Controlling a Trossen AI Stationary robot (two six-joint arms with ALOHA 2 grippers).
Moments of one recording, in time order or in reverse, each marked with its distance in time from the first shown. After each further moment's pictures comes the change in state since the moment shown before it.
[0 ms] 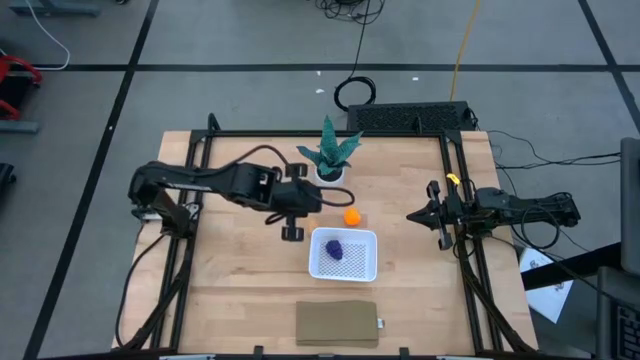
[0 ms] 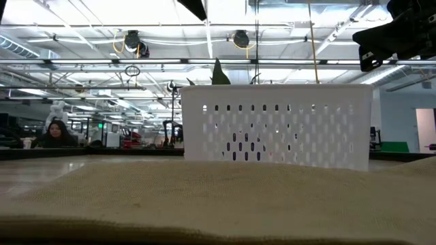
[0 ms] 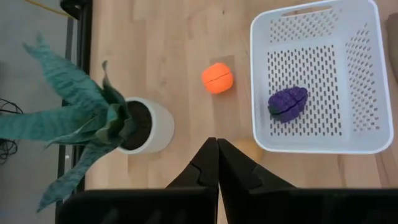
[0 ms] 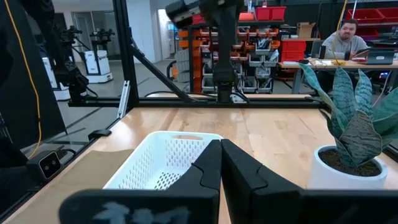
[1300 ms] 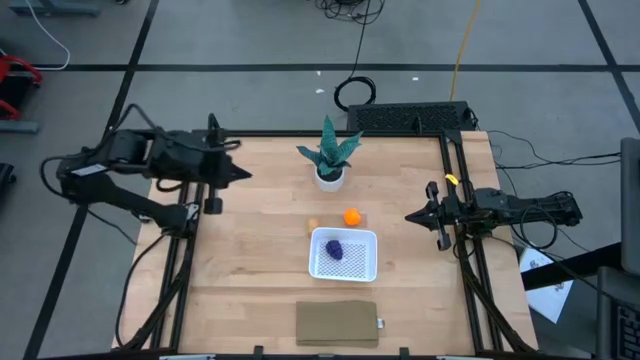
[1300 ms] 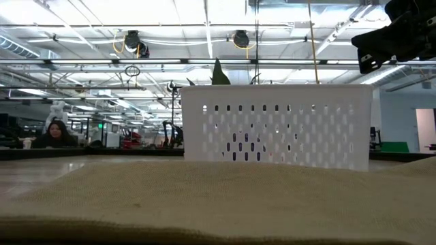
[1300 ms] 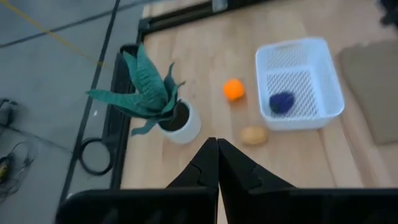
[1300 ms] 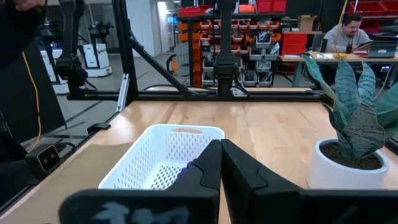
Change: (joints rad) left arm 0.092 -0.610 -0.235 -0.031 0.112 0.112; right arm 0.000 0.028 0.000 0.001 0.000 0.000
